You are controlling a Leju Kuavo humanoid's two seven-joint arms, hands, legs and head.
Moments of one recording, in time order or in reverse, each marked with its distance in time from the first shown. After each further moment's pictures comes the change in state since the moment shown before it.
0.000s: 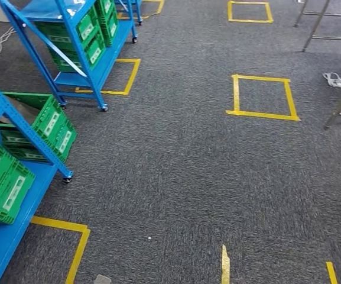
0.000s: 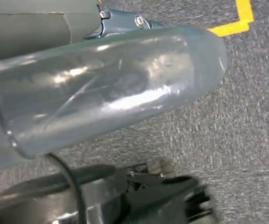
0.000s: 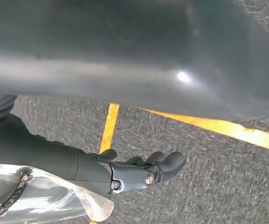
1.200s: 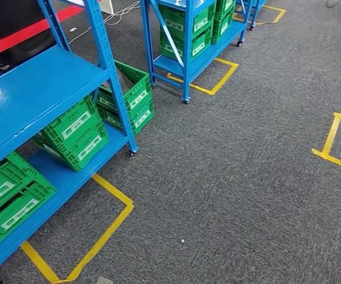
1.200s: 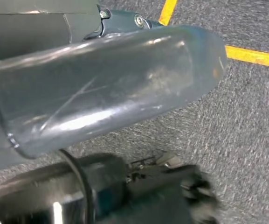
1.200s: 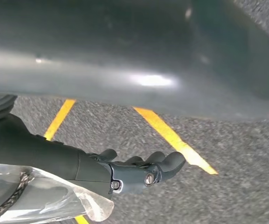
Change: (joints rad) left arm 0.005 -0.008 0.001 0.000 -0.028 0.003 -0.002; right arm -0.001 0.000 -0.002 0.000 0.010 -0.011 -0.009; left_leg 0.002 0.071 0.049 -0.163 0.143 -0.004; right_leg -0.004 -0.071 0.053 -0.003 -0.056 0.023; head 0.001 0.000
